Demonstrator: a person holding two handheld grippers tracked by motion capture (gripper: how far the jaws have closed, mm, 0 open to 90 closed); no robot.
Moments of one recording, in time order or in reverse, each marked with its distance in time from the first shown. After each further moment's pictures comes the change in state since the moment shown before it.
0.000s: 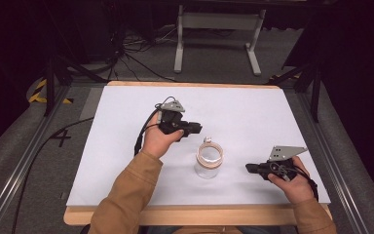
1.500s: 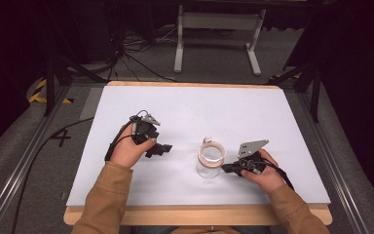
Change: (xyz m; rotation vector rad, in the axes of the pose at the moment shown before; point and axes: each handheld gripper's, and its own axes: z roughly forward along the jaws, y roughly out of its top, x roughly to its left) left arm 0.018 -0.057 -0.059 0.274 0.251 -0.099; right arm 0.001 0.026 0.077 0.103 0.148 -0.116
